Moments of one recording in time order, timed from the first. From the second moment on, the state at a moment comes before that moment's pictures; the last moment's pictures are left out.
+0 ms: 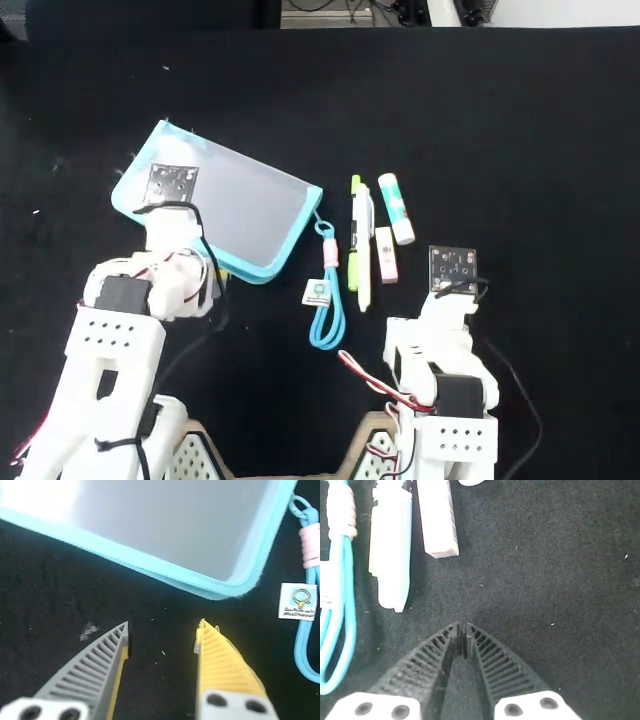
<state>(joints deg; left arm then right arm) 1.5 -50.5 58.9 59.4 -1.6 3.8 -103.1 97.0 74.5 -4.9</state>
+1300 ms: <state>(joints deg) 0.6 -50.4 60.8 57.1 2.2 3.8 -103.1 97.0 74.5 -4.9</state>
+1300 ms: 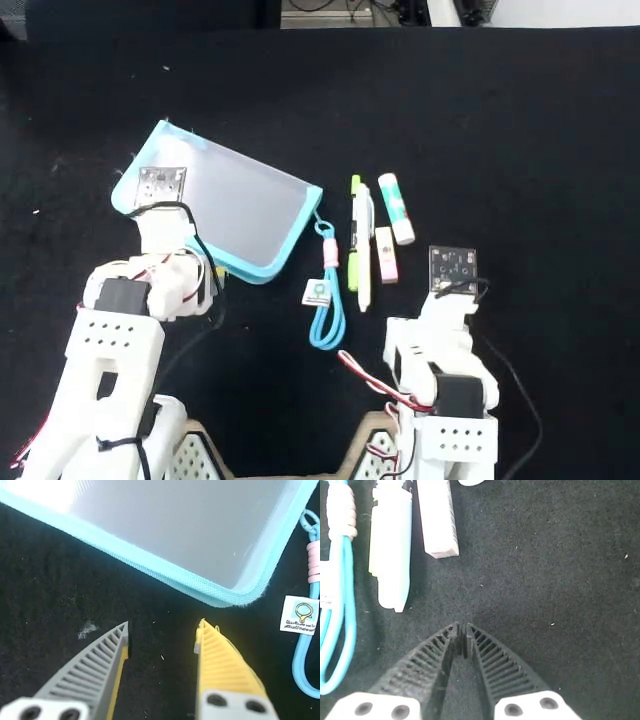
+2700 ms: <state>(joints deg) 0.6 -50.4 66.2 52.2 2.2 -4.7 -103.1 78.5 62.1 14.5</state>
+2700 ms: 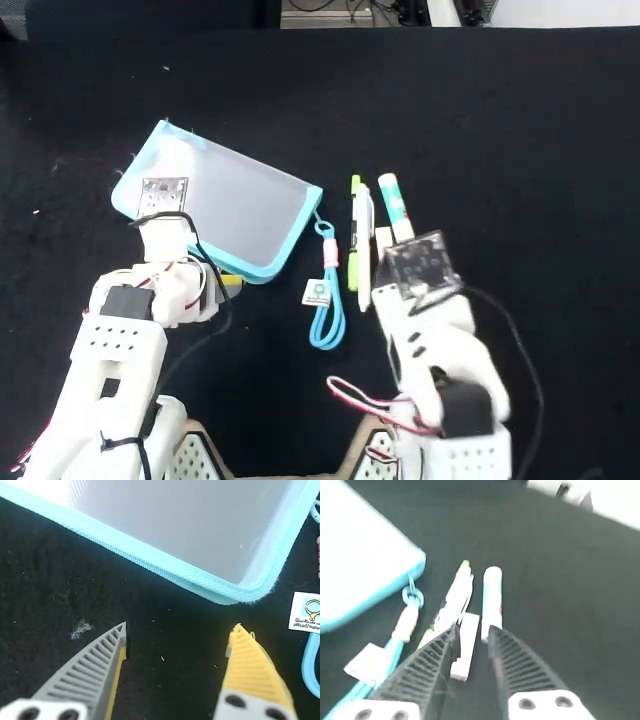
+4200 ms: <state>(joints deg) -2.9 -50.4 68.3 48.9 2.2 -21.6 -16.3 54.7 27.6 -5.1</state>
